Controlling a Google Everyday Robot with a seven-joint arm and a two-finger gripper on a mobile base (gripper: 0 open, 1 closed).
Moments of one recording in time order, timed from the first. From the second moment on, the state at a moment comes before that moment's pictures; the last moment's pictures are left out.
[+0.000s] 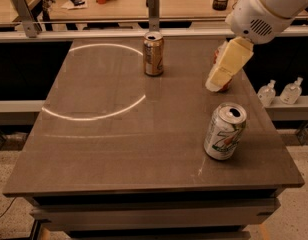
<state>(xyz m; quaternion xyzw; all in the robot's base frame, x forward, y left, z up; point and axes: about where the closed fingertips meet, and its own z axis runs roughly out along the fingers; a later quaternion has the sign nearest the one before) 0.542 -0.149 0.976 -0.56 0.79 0.00 0.26</state>
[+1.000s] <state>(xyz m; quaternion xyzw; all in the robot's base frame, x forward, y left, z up) 0.636 -0.110 0.947 -0.54 0.76 0.11 0.33</state>
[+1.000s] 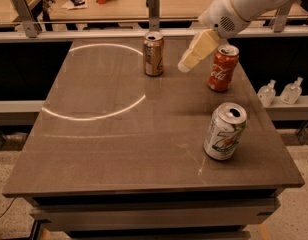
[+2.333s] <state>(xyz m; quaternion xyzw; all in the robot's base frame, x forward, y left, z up) 0.671 -0.083 0.921 -0.52 0.77 0.17 0.33</state>
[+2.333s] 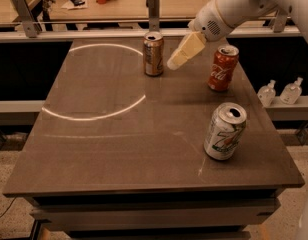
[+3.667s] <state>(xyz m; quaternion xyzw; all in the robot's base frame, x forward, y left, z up) 0.714 -0.028 0.900 -0.49 0.77 0.23 0.34</state>
